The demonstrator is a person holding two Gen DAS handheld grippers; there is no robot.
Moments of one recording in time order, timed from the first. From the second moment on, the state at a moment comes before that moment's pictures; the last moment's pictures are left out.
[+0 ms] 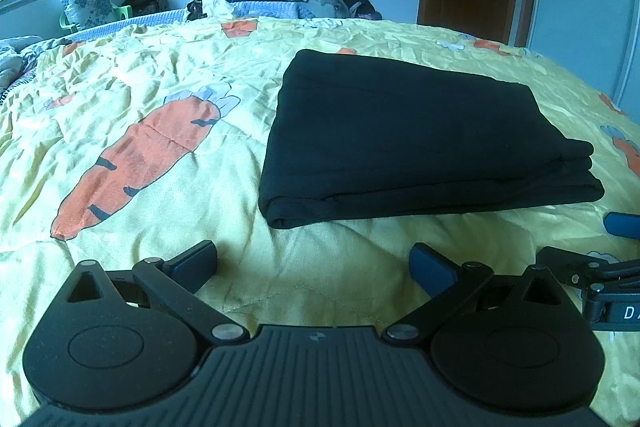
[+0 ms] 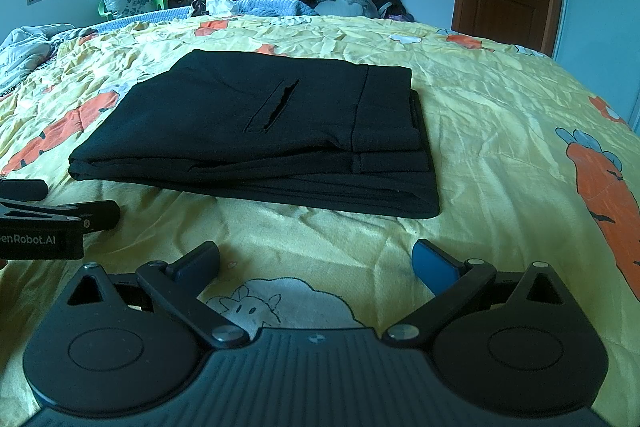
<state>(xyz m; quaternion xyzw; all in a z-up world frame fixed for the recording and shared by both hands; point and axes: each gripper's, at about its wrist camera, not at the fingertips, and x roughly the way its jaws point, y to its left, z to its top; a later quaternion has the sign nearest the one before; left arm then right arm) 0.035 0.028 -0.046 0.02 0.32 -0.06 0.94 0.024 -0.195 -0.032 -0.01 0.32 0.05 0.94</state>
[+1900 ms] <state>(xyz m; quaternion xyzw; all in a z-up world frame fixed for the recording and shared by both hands) 0.036 0.029 -0.045 0.02 0.33 -0.04 0.94 0.024 -0.194 -0.032 -0.01 0.32 0.05 0.94</state>
